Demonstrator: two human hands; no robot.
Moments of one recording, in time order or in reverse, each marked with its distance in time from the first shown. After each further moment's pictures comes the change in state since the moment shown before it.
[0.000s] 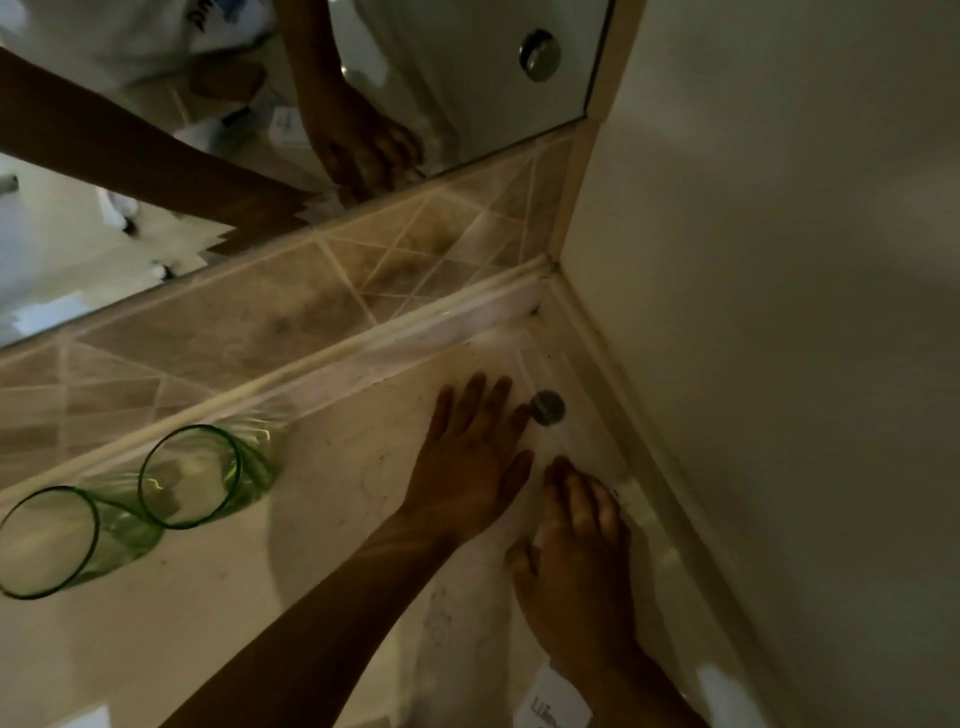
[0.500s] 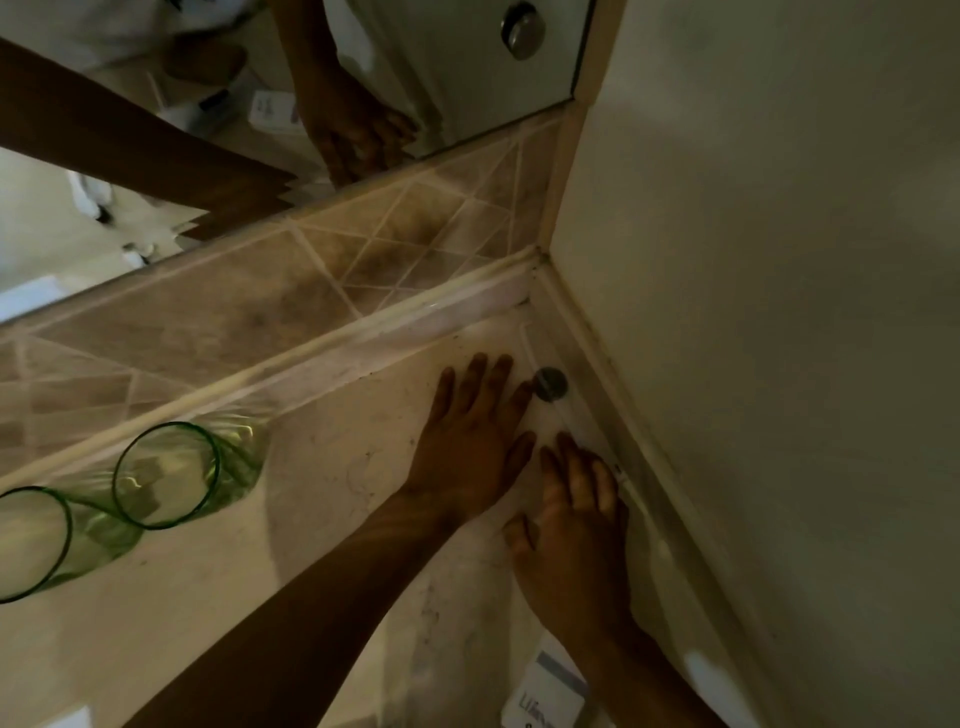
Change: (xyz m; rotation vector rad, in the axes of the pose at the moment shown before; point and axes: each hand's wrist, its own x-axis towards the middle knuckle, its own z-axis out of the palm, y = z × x) left_hand 0.020 0.003 0.008 0.005 -0.009 0.011; right_hand 0.016 0.004 -0.003 0.069 -0.033 0.027
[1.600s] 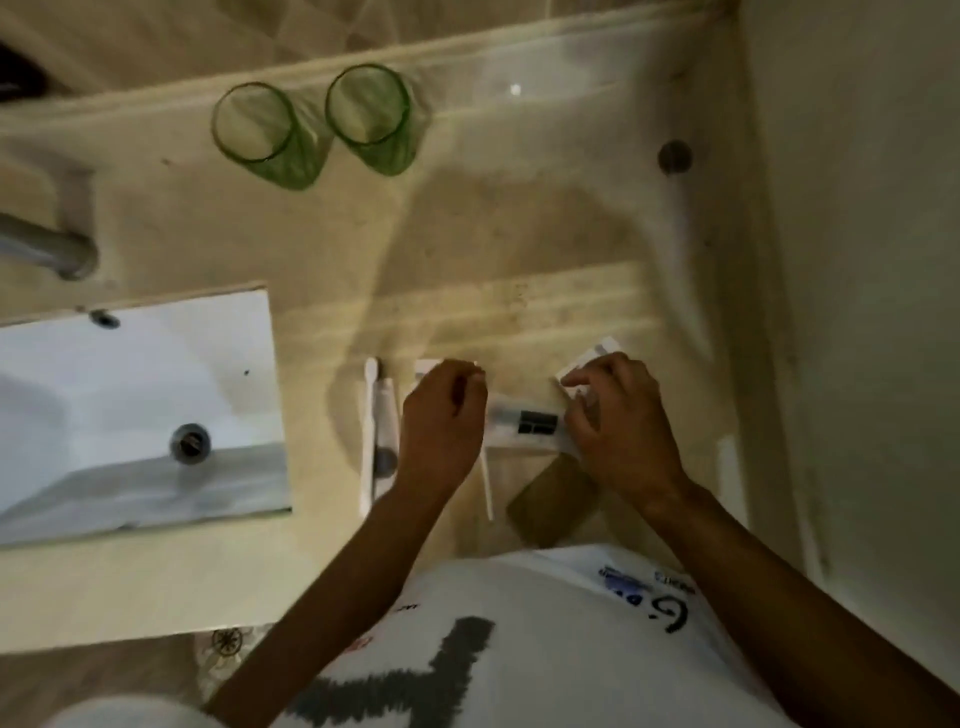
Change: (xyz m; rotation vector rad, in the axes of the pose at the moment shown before) left_hand -0.299 0.105 0.014 -0.901 0.412 -0.899; right_hand -0.158 0.046 0.001 0.164 -0.104 -0.479
